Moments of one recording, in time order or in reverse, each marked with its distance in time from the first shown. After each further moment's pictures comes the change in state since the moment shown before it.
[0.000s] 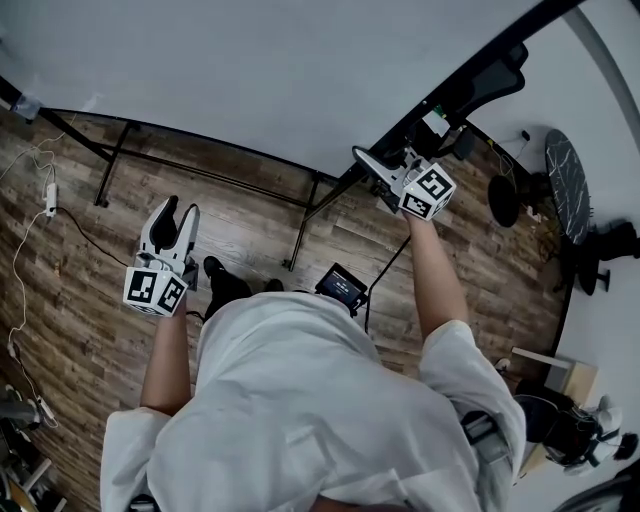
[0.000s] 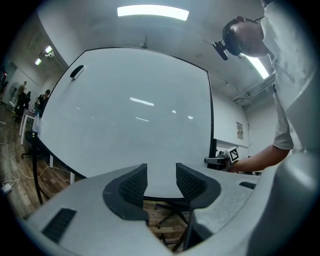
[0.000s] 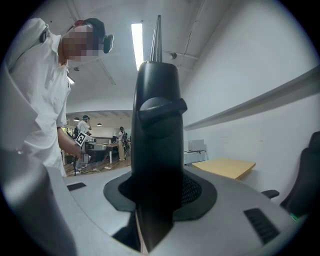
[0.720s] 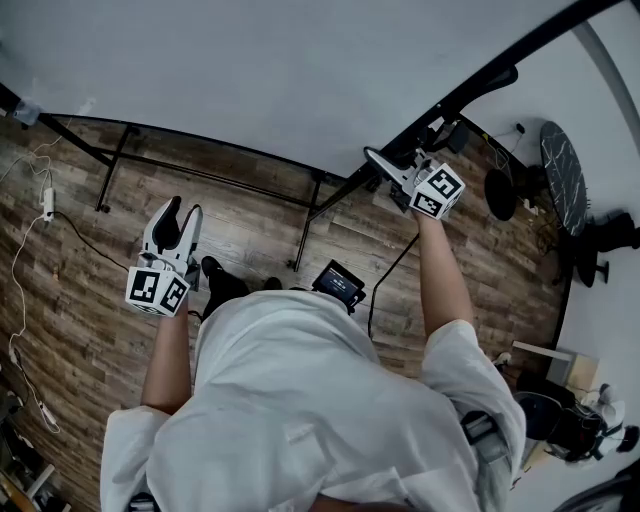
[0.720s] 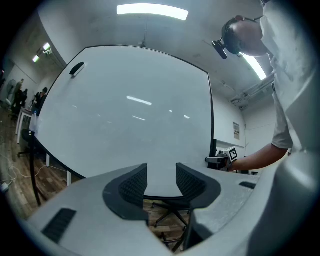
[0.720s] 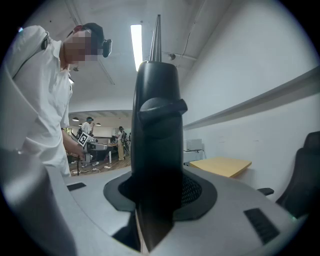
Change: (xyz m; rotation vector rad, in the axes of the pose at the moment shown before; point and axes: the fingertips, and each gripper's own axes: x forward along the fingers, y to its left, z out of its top) left arm 0.007 -0.016 -0.009 -0.005 0.017 -0.034; right arm -0.039 -0.013 -0.007 0.014 0.010 -0.012
